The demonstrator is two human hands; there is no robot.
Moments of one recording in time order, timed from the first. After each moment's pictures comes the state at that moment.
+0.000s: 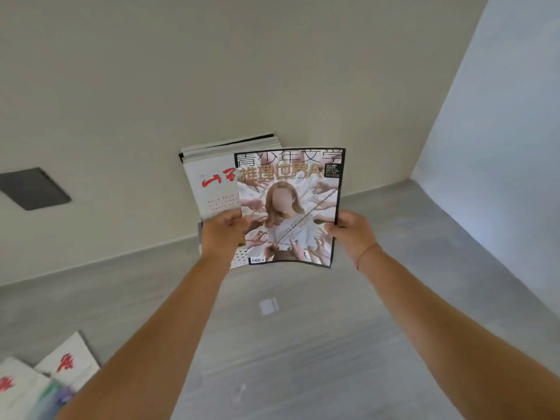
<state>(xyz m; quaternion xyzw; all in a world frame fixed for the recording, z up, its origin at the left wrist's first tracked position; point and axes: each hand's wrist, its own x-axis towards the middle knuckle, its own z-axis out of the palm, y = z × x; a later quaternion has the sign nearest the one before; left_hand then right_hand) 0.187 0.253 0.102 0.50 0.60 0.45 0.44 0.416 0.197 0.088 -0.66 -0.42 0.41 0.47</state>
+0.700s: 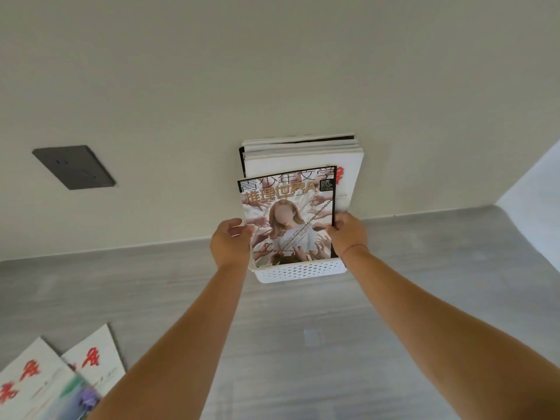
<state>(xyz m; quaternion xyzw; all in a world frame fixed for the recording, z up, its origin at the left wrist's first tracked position) 0.112 0.331 0.036 0.37 0.73 0.48 0.32 0.319 0.336 0.033 -0.75 -0.48 0.31 0.34</state>
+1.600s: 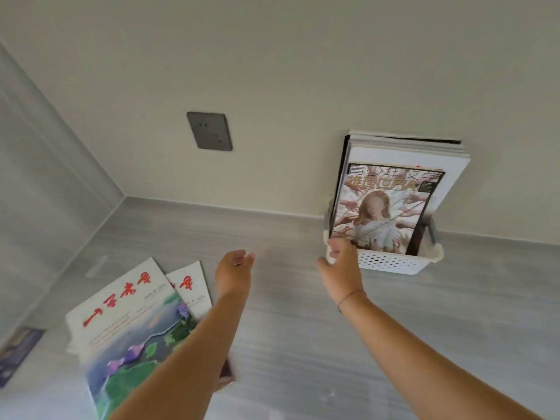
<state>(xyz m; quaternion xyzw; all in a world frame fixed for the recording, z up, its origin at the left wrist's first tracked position) -0.027 0.201 0.006 0.28 0.80 0.44 0.31 0.165 0.223 0.042 -0.62 -0.57 0.39 0.36</state>
